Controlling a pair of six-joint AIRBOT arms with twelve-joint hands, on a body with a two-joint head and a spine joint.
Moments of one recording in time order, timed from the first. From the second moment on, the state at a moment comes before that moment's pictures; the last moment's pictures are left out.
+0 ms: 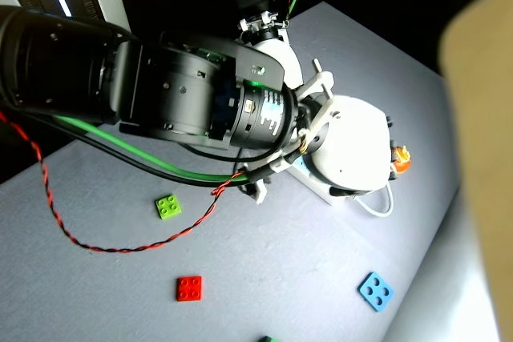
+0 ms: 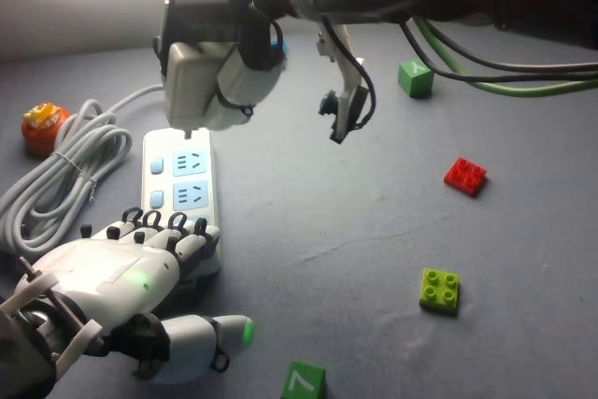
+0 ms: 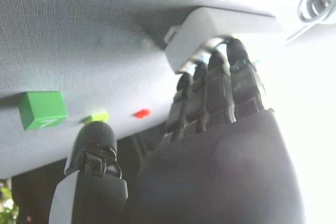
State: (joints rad) left arm 0.73 -0.90 0.64 -1.19 -0.70 1.89; right arm -0.03 -1.66 1.60 0.61 -0.18 -1.32
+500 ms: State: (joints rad) left arm 0.73 -0.90 0.64 -1.19 -0.70 1.89; right arm -0.01 -1.62 1.61 0.61 -0.13 -1.20
